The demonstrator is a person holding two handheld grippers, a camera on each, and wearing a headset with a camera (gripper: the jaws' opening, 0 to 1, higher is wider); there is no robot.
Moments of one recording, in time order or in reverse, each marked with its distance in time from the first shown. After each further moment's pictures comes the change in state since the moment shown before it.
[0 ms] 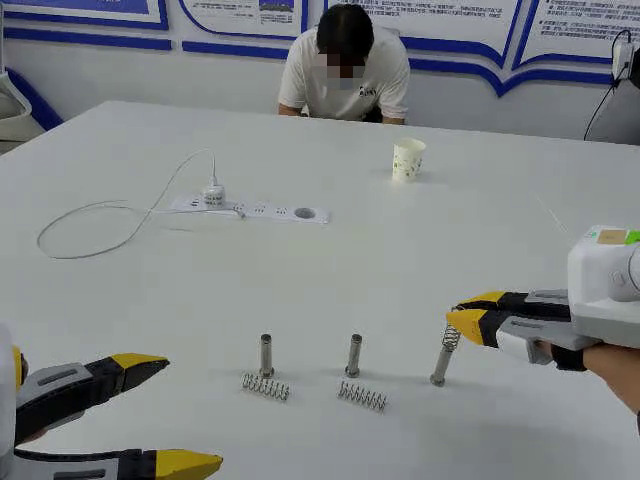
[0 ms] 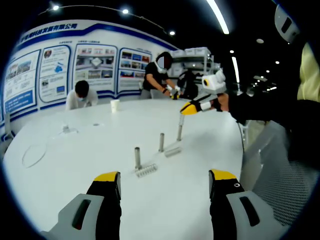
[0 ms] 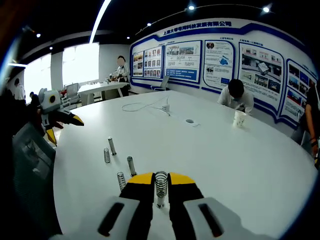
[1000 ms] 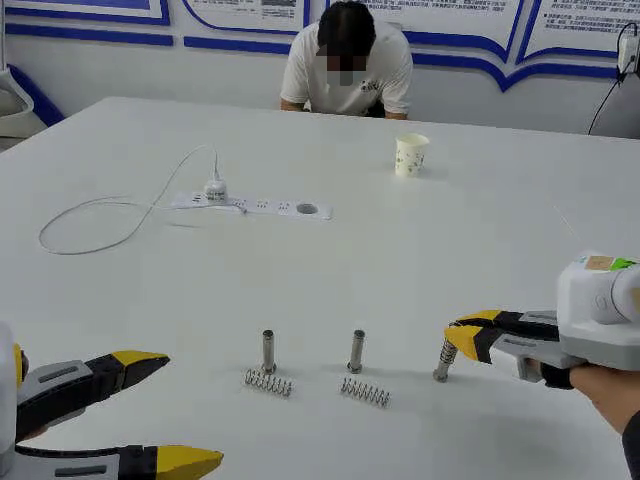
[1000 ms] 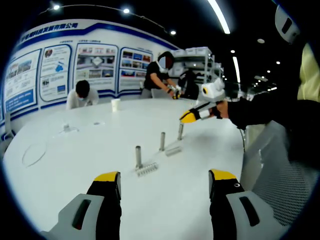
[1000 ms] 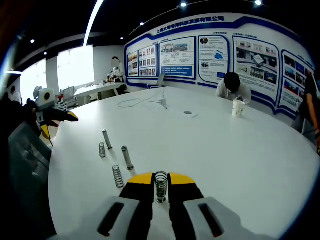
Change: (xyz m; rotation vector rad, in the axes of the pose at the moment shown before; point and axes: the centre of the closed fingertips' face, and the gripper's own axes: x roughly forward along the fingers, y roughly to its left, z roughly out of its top) left arm 0.000 0.002 -0.002 -0.006 0.003 0.005; right arm 0.016 -0.003 -0.032 0.064 0.010 -0.012
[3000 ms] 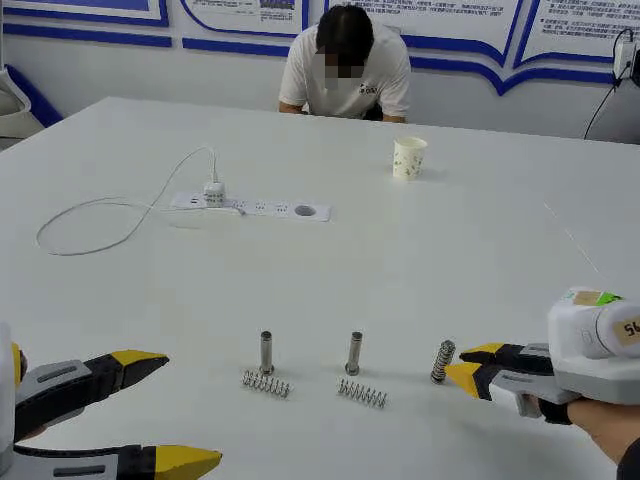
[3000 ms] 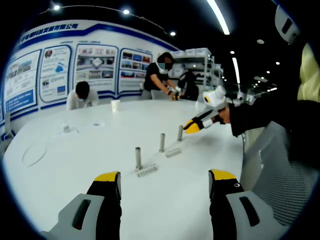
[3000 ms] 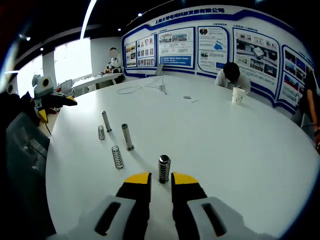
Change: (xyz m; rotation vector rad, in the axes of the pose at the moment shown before) left arm 0.000 0.000 0.002 0.001 -0.011 -0.002; right arm -0.004 0.005 -0.036 -0.001 0.089 -0.011
